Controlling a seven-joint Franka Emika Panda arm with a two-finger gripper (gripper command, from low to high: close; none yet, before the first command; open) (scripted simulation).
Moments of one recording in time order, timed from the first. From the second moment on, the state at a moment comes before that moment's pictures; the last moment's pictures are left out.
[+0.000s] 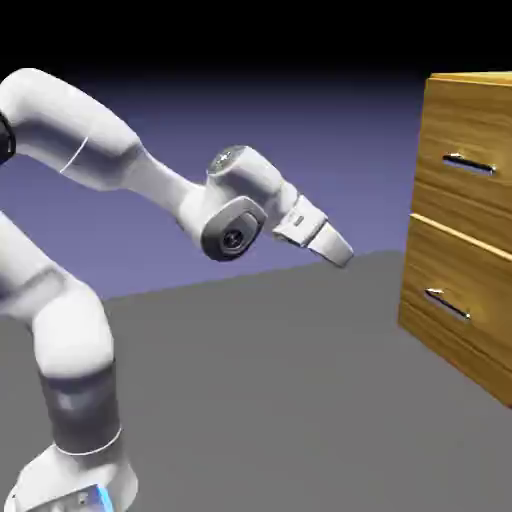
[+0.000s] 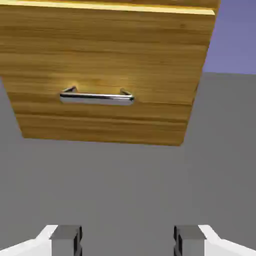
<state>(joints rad) 0.06 -0.57 -0.04 -2.79 -0.05 3.03 0.70</state>
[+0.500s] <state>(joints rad) 0.60 -0.56 -0.52 -2.50 -0.65 2.96 0.13</state>
